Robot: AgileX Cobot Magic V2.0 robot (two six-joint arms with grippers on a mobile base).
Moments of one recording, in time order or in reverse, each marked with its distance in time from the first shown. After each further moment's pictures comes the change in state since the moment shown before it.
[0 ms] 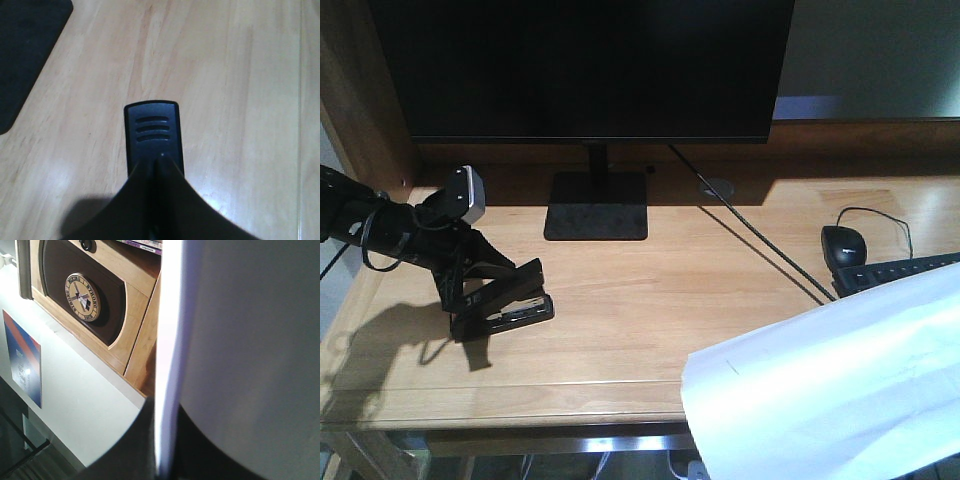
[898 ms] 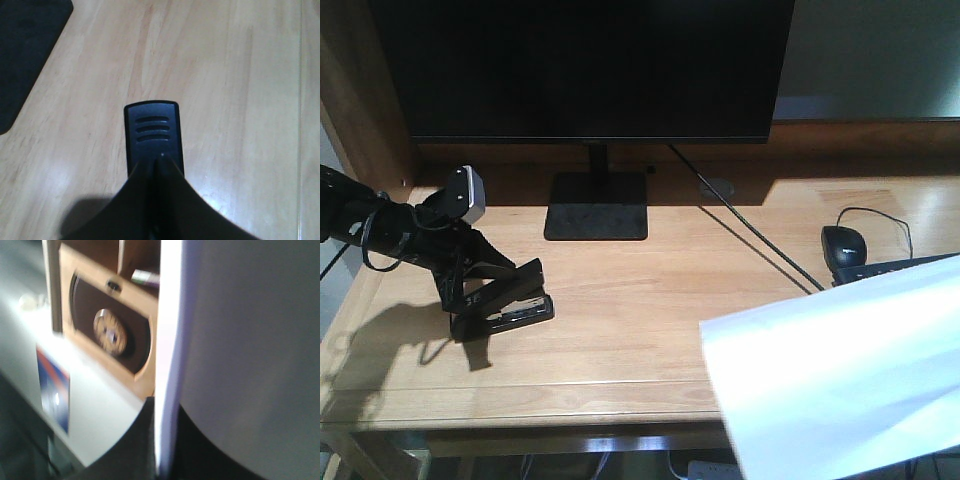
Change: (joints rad) left arm 0.000 0.000 0.000 0.000 0.000 0.000; right arm 0.000 0.022 -0.051 0.063 -0.071 -0.043
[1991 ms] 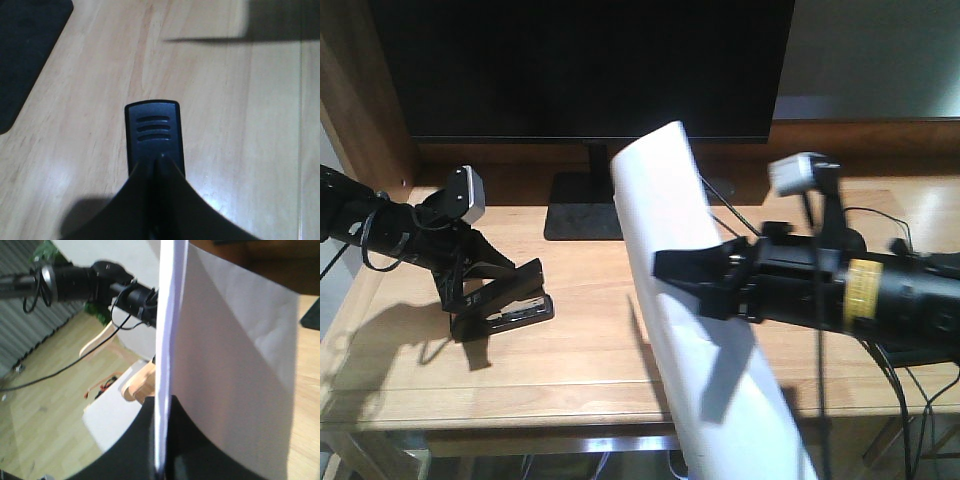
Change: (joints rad) left arm 0.000 0.000 0.000 0.000 0.000 0.000; right arm 0.122 1.086 -0.646 -1.135 -0.038 0.314
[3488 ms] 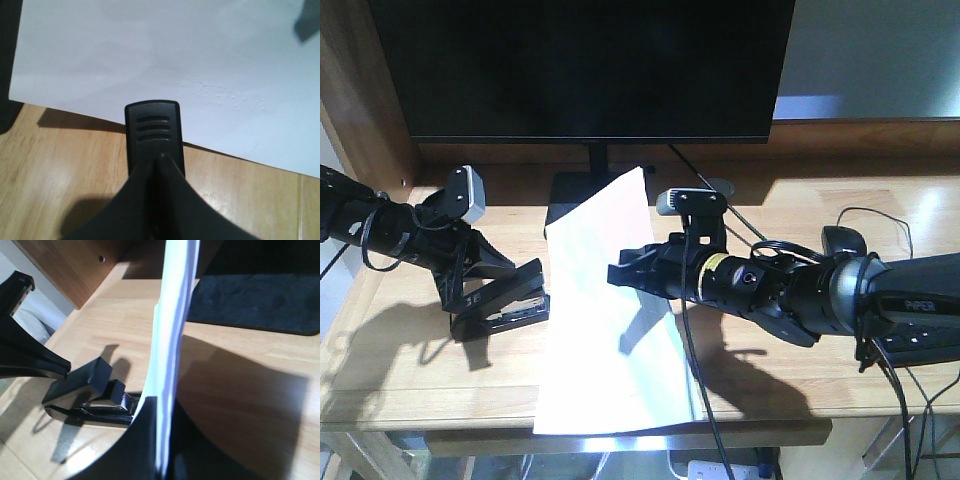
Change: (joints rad) left arm 0.000 0.000 0.000 0.000 0.000 0.000; right arm 0.099 0.605 -0.259 0.753 0.212 -0.711
